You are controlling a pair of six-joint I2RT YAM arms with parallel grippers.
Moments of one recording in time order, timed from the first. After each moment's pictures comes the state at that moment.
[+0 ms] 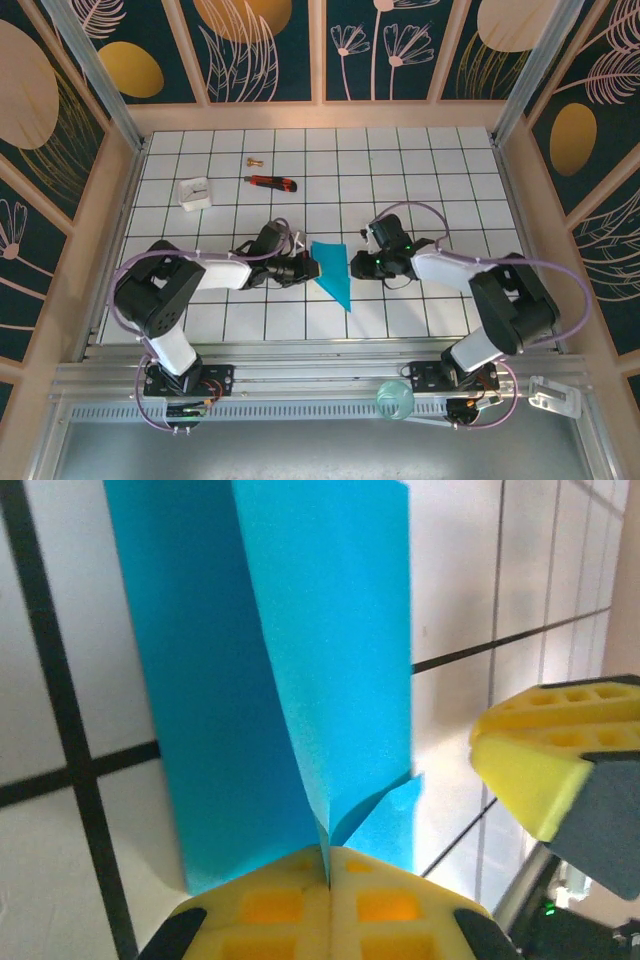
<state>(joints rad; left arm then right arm) -0.64 1.71 0.70 0.20 0.52 -0.92 0.58 1.49 0.72 -0.25 -0.28 0.48</state>
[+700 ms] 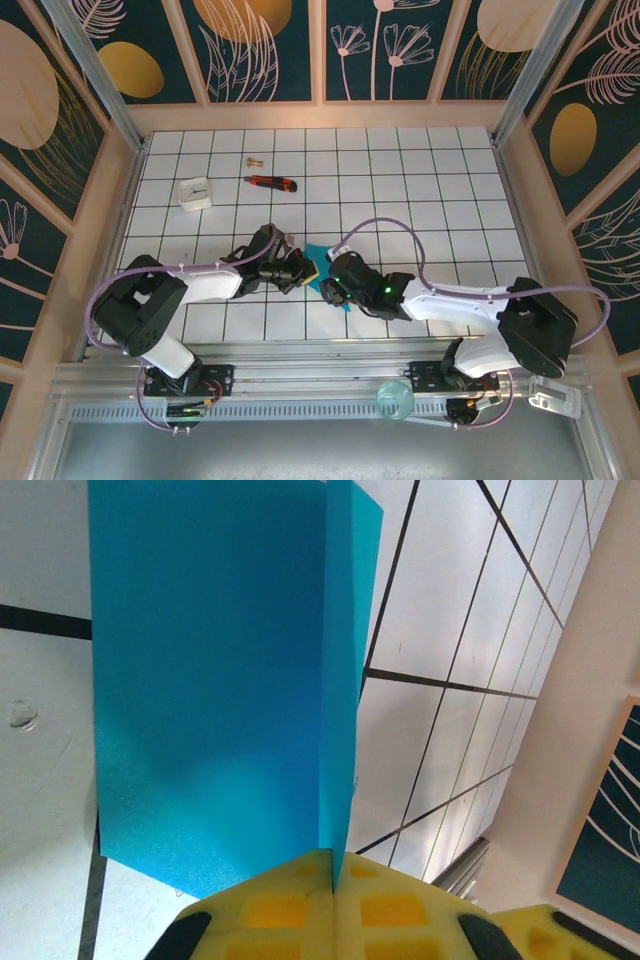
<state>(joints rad) -0.66 1.59 0.62 0.22 0.48 -1.26 1.08 1.37 0.68 -0.17 0.23 0.51</state>
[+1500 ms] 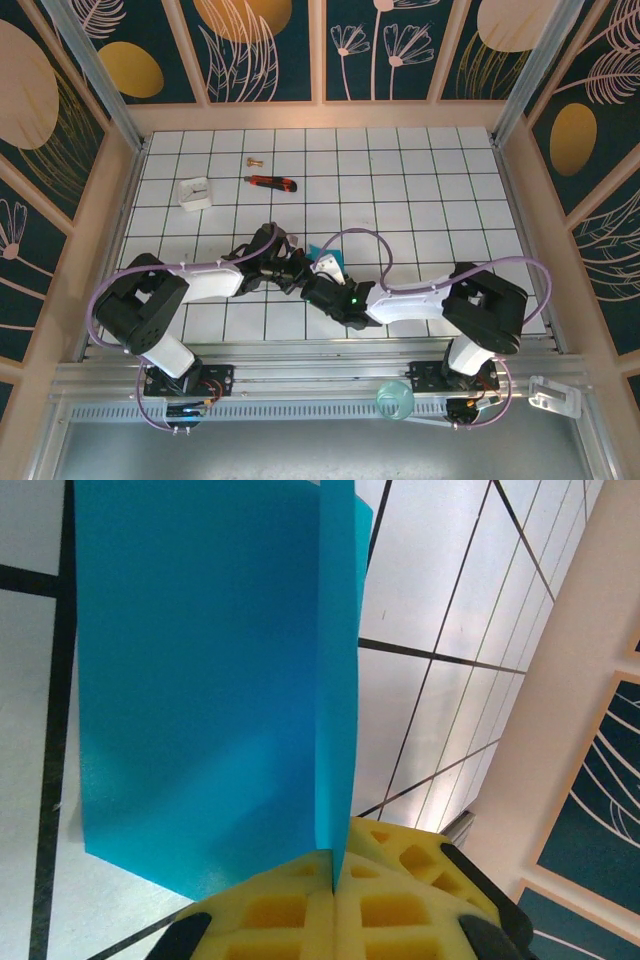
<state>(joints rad) -0.66 1.60 0.65 0.21 0.54 -1.28 1.20 1.63 0.77 -0.21 0.56 0.52</state>
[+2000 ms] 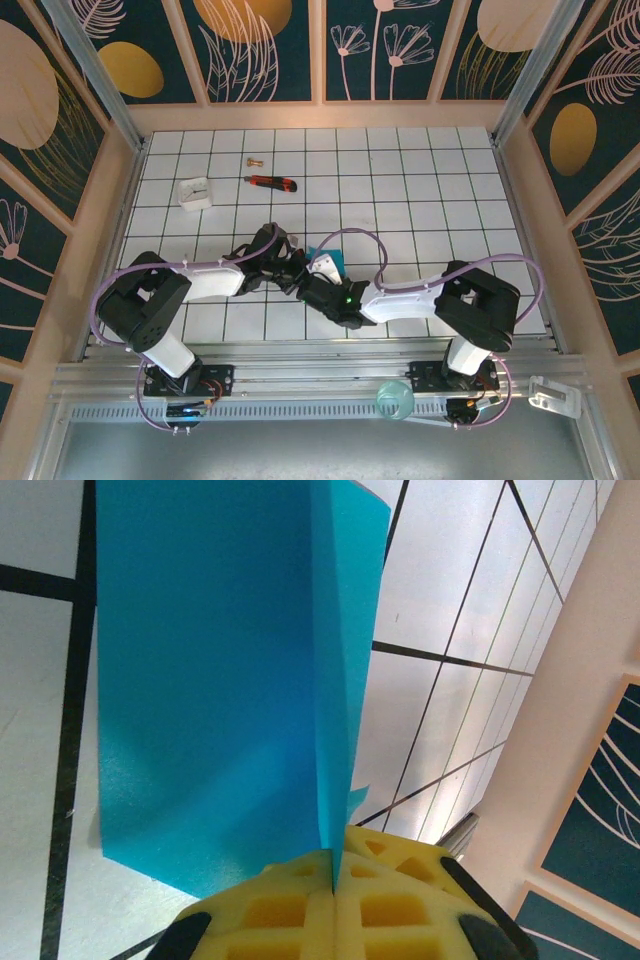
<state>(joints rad) -0.66 1.62 0.65 0.21 0.54 -1.28 1.20 1.67 0.80 -0.22 0.58 0.52</state>
